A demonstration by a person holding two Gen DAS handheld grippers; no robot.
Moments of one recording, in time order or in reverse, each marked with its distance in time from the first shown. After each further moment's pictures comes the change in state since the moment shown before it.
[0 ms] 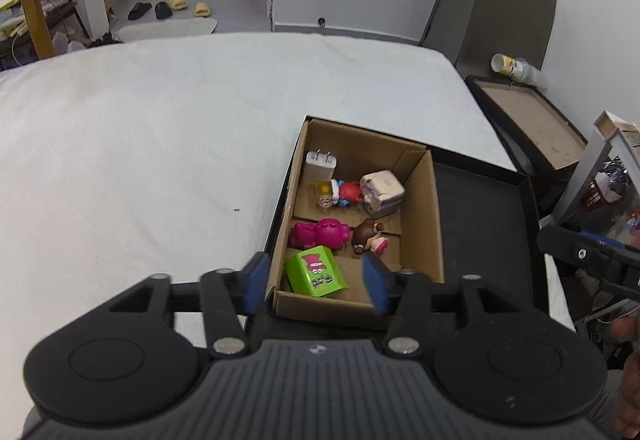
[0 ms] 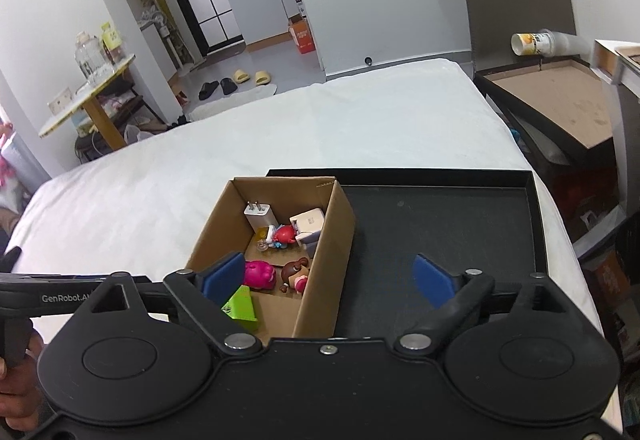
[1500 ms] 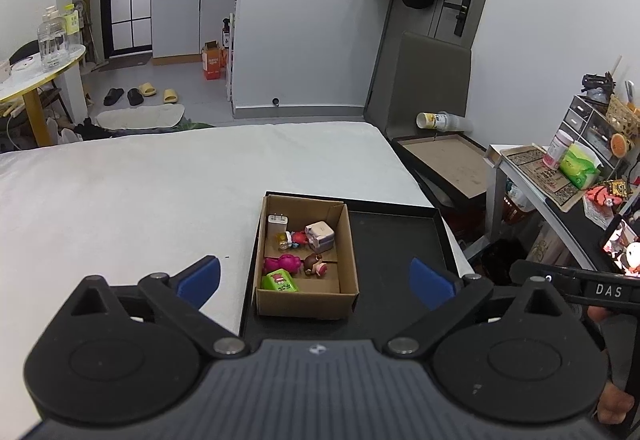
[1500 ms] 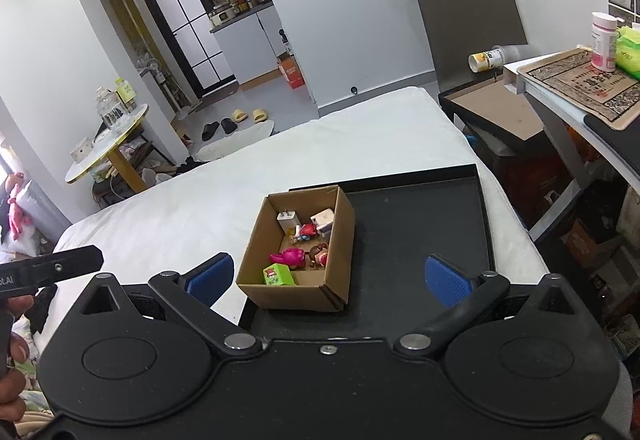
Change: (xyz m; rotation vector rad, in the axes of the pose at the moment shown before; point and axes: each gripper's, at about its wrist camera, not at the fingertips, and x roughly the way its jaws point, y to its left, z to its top) left arm -0.187 -0.024 -0.038 0.121 -0.225 -0.099; right arm -0.147 0.011 -0.032 0.109 -0.089 -0.006
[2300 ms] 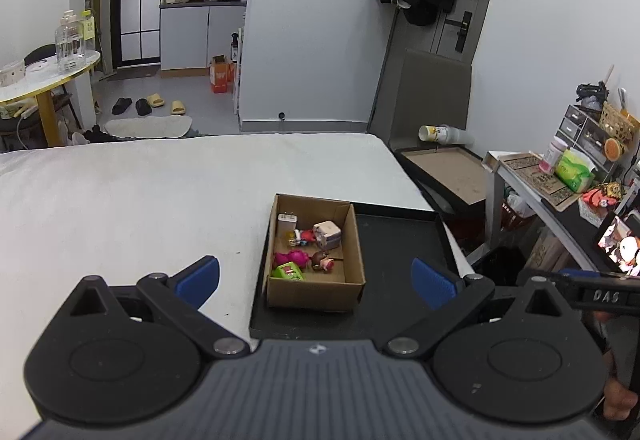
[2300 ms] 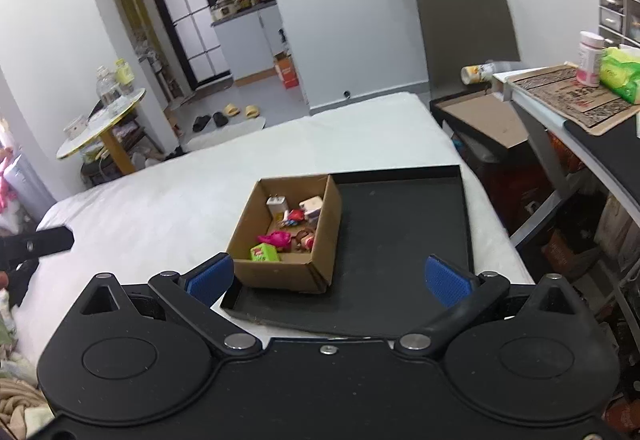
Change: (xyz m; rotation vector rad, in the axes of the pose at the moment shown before) left arm -0.029 0.012 -0.035 -0.014 -0.059 0.021; right arm -0.022 0.009 -0.027 -0.069 -0.030 -0.057
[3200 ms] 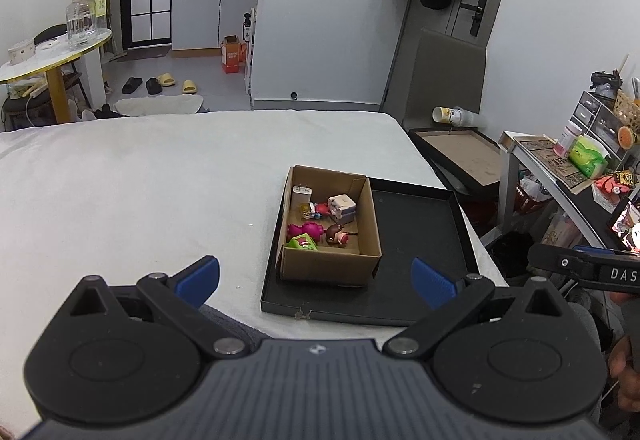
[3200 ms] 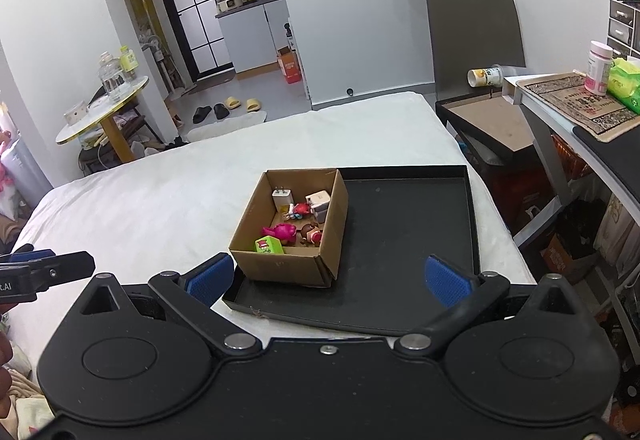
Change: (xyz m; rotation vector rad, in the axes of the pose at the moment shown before) left arm 0.007 0.013 -0.019 -0.020 0.053 0.016; right arm 0.003 0.021 -0.007 -0.050 0.018 -0.009
